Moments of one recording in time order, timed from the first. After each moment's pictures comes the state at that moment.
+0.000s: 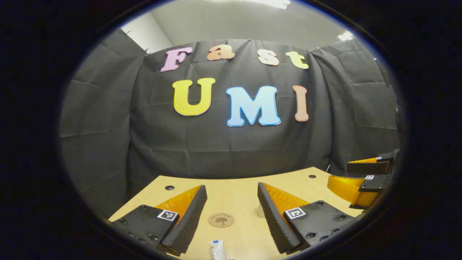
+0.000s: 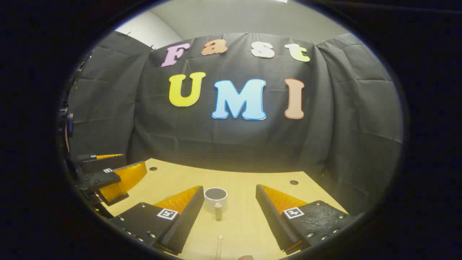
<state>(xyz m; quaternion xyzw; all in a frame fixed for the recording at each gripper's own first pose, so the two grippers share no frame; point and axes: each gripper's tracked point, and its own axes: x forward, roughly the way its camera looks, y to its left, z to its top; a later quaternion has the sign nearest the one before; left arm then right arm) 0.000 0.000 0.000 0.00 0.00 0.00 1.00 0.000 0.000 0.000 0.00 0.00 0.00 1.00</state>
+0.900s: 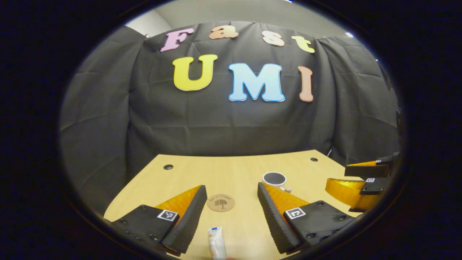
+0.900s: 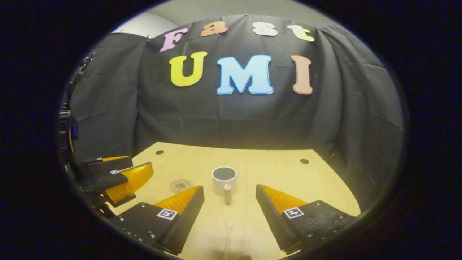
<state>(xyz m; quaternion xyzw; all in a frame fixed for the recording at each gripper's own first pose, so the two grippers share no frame) 0.012 0.008 -0.068 -0.02 0.11 0.00 0.99 0.014 0.021 -0.059 0.02 0.11 0.03 0.99</state>
